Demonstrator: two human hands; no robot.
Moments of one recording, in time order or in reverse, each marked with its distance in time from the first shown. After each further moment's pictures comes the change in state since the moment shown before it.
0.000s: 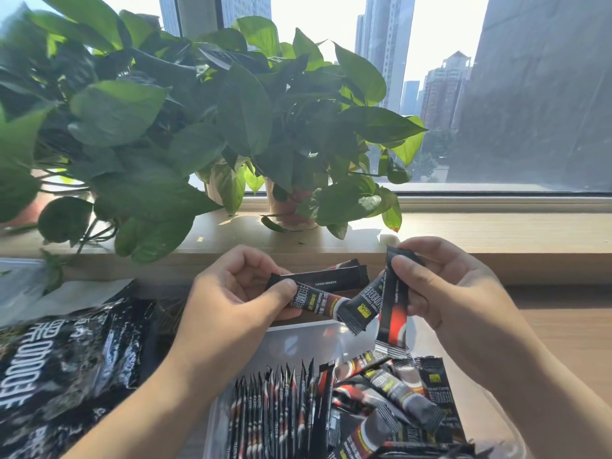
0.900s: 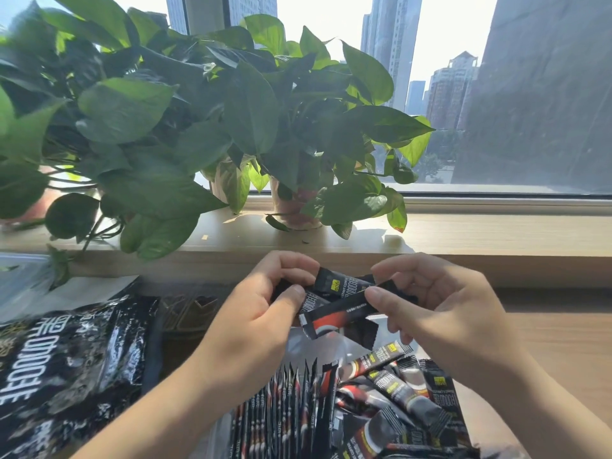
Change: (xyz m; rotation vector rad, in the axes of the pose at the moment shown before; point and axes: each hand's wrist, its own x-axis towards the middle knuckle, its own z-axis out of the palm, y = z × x) left_hand -0.003 -0.007 0.004 0.224 -0.215 0.008; right_hand -0.012 0.005 0.009 -0.438 -0.044 -0.173
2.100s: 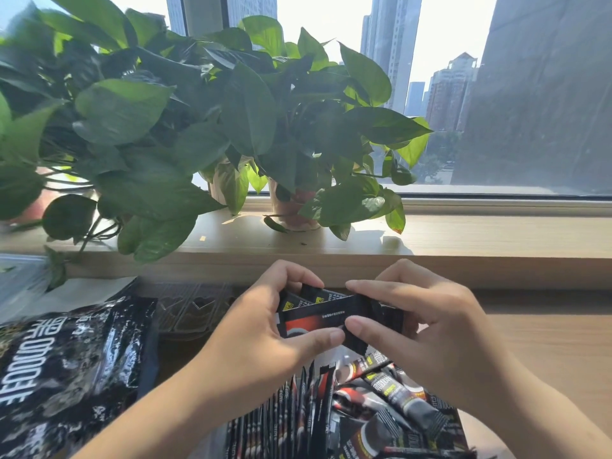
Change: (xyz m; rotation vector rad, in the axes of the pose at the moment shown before) left_hand -0.007 0.007 0.002 -0.005 -0.118 -0.001; right_hand -0.001 0.013 -0.001 -0.440 -0.102 -0.438
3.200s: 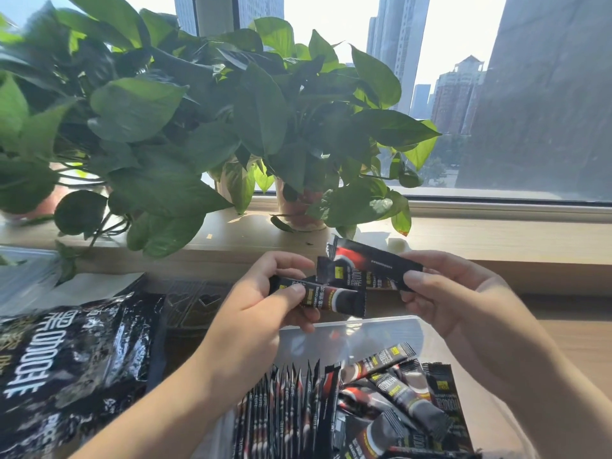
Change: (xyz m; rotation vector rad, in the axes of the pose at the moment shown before) left_hand 0.010 -0.012 -0.005 -0.285 0.139 -0.018; right_hand 0.014 -0.011 -0.018 0.936 0.134 0.657
